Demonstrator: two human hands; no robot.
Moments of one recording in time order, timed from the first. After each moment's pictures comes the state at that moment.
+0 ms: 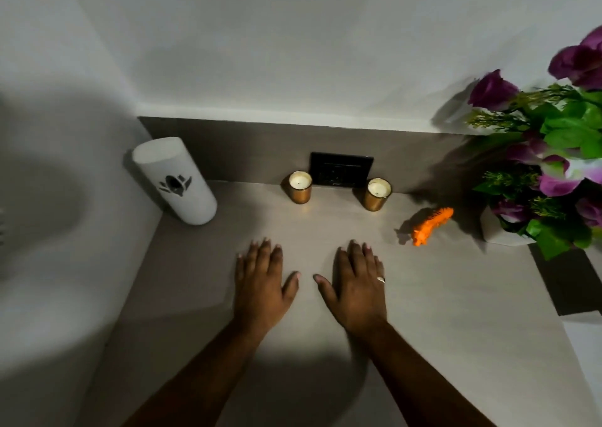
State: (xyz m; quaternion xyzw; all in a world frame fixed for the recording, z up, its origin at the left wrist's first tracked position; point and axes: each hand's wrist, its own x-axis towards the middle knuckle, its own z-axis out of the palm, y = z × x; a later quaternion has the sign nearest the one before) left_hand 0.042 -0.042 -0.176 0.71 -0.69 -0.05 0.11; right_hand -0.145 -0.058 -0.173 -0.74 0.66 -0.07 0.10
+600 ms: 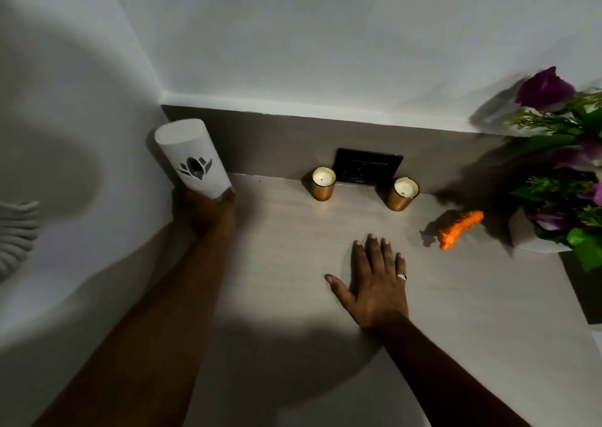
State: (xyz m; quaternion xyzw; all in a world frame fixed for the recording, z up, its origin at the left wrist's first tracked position) left_hand 0.161 -0.156 -0.137 0.83 -0.22 -0.13 0.49; right_hand -0.136 -0.068 -0.174 -0.76 0.64 -0.01 0.11
